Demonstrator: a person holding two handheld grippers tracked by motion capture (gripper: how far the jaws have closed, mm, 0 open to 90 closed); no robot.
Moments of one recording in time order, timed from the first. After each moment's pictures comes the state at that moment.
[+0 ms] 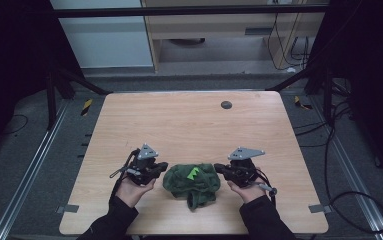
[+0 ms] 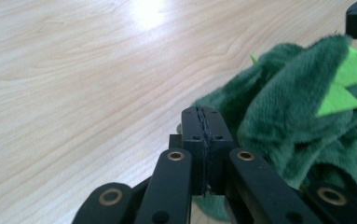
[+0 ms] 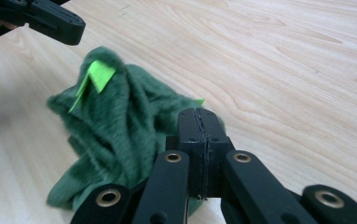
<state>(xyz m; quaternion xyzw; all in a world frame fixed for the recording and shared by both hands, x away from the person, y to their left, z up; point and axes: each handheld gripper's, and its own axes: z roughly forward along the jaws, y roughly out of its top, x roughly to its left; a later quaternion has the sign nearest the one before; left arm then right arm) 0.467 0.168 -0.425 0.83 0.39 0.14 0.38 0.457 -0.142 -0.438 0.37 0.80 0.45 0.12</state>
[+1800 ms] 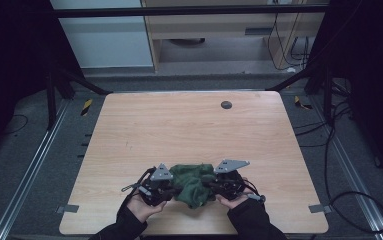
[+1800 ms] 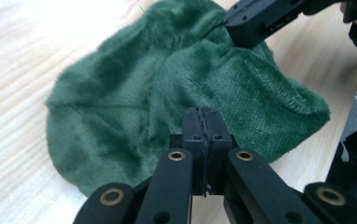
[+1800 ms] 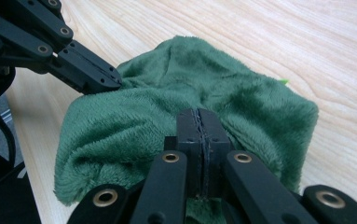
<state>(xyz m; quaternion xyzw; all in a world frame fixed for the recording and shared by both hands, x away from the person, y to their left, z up) 0.421 0.138 -0.446 0.87 0.30 0.06 0.38 0.432 -0.109 -0.453 0.34 0.83 0.44 0.08</state>
